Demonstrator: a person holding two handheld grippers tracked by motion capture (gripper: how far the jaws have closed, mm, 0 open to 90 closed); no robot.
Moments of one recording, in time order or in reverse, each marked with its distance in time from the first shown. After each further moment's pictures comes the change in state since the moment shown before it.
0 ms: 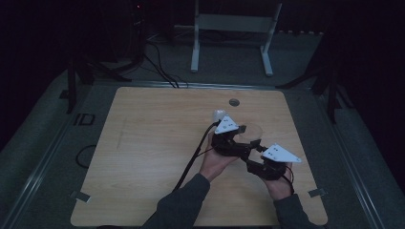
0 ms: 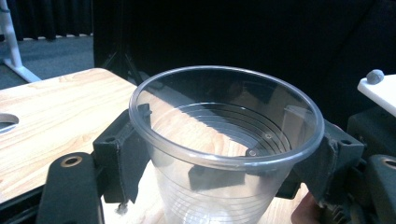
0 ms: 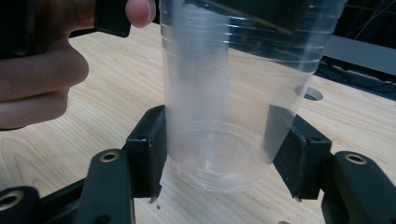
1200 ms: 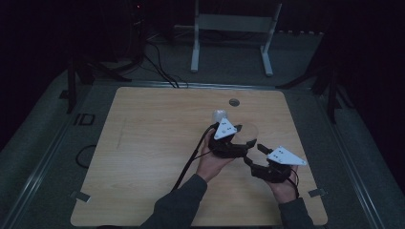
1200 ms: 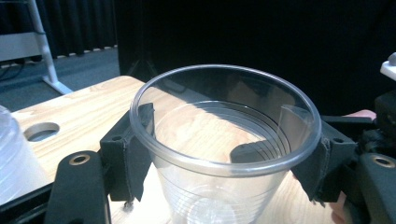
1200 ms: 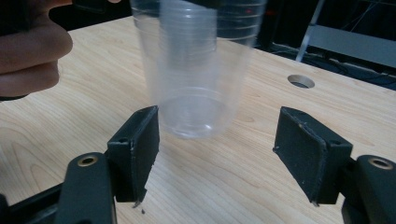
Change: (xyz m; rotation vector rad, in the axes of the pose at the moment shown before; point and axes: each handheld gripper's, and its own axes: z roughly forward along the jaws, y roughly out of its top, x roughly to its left) left arm 0.000 -0.006 -0.008 -0.007 0.092 0.086; right arm -0.008 -0.010 -0.012 0.015 -0.011 0.023
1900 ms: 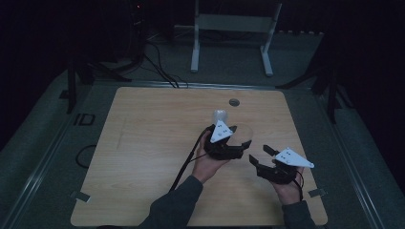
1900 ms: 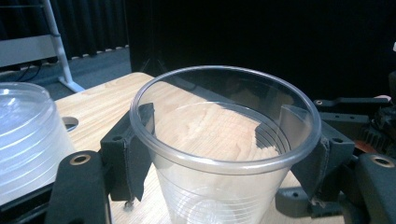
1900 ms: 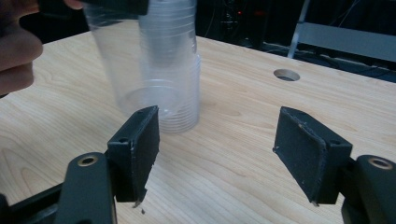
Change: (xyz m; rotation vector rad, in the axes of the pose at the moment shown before) left arm 0.004 -0.009 -0.010 0.007 0.038 0.027; right arm -0.011 -0.009 -0.009 -0.018 -0.031 0.047
